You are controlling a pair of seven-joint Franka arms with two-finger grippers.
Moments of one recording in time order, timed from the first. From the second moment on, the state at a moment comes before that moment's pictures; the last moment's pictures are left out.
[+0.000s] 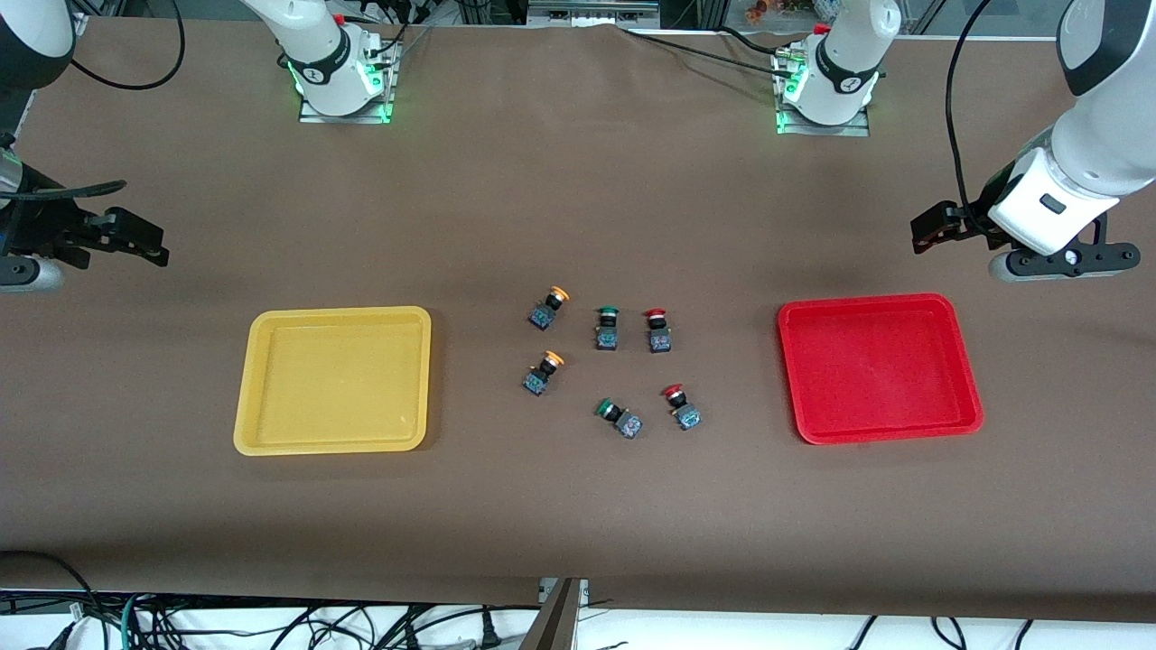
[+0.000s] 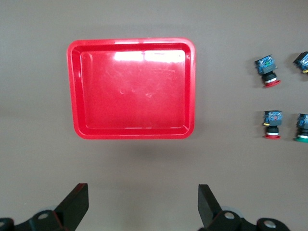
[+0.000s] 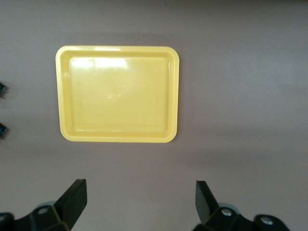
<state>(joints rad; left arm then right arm) 0.05 0.04 -0.14 -1.69 0.00 1.64 -0.18 0.01 0.13 -0.01 -1.53 -0.01 1.65 -0.05</state>
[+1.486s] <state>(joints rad) -0.23 0.66 -0.16 -1.33 -0.09 1.99 -0.72 0.26 0.50 0.00 -1.53 -0.01 1.95 0.52</state>
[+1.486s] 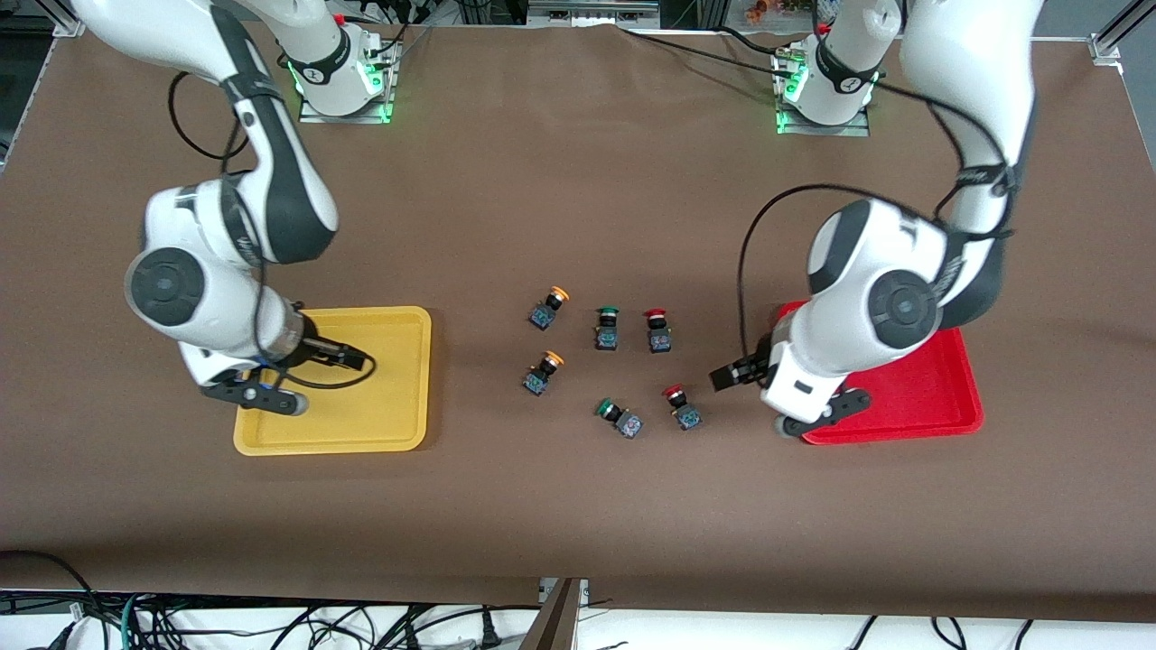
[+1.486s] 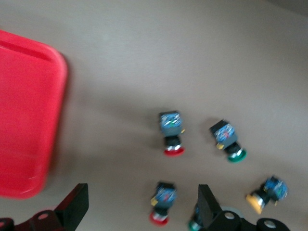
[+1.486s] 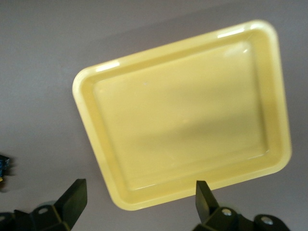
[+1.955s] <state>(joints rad) -0.27 0.84 -0.16 -1.32 -0.09 2.20 -0.84 0.39 0.56 0.00 -1.55 -0.01 2.01 0.79</state>
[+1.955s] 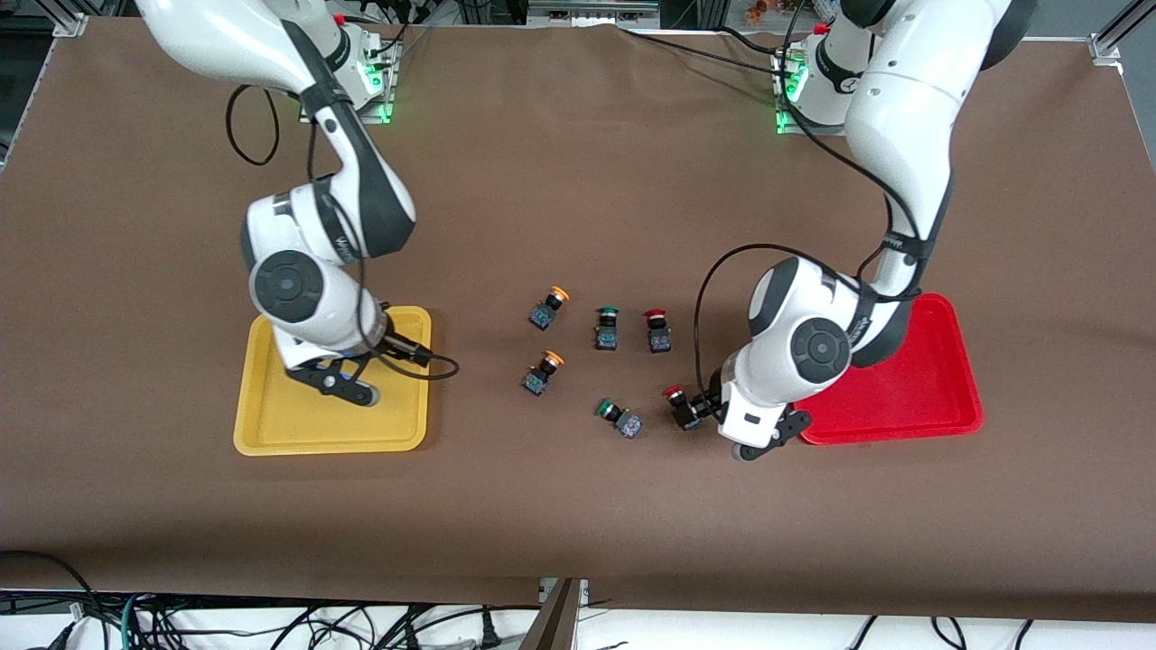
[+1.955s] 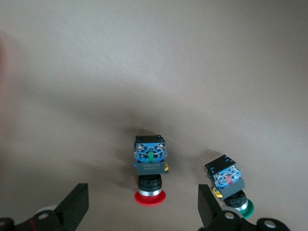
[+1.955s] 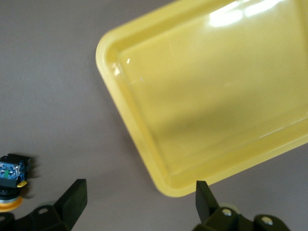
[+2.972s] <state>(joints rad) -0.31 0.94 -0.15 -1.30 0.00 2.32 -0.85 0.67 0.68 0.01 -1.65 -0.01 2.31 1.33</state>
